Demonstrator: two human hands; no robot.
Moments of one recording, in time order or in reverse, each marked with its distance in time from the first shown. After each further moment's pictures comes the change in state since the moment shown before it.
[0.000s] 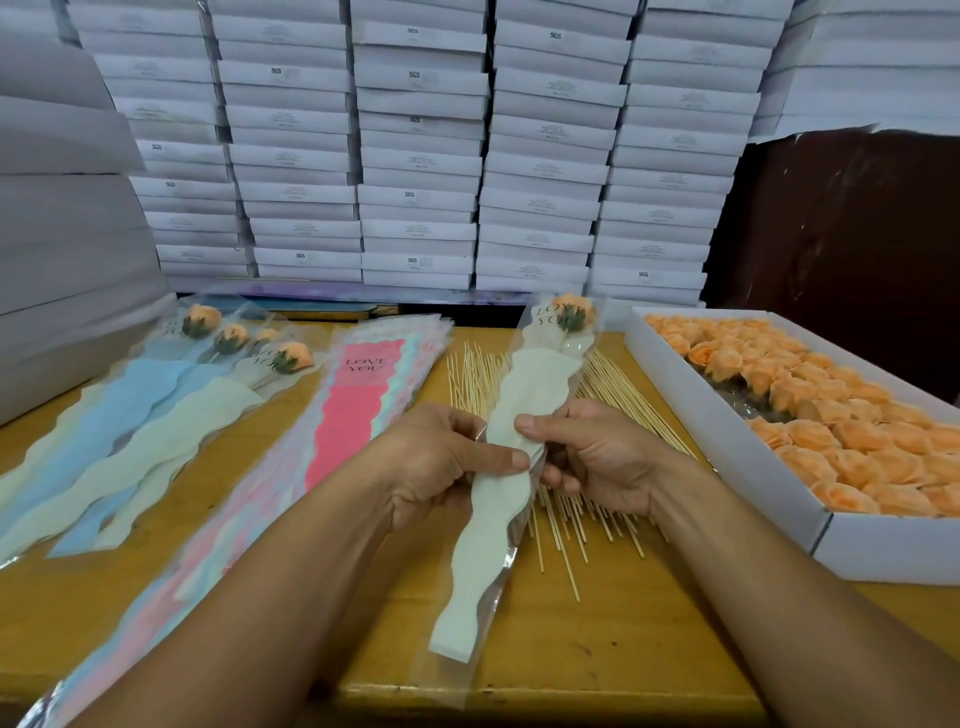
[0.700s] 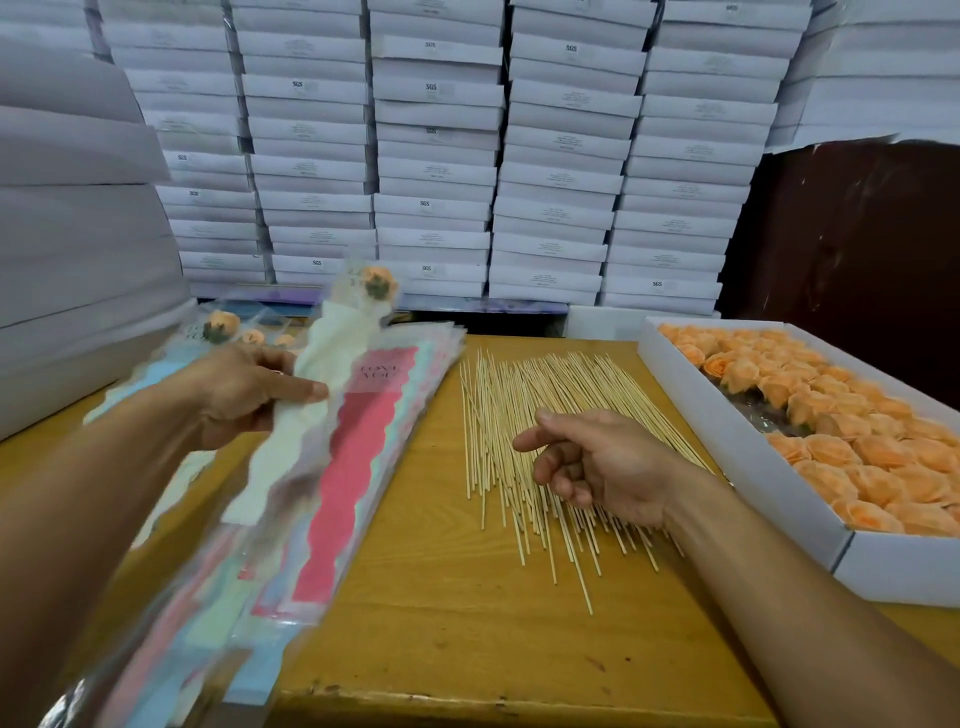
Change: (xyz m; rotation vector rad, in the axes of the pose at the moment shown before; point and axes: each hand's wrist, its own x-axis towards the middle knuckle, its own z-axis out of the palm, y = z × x) left_hand -0.010 0.023 -0.171 0.122 0.419 0.047; right_hand 0.005 0.004 -0.007 -0.041 0.057 0.034
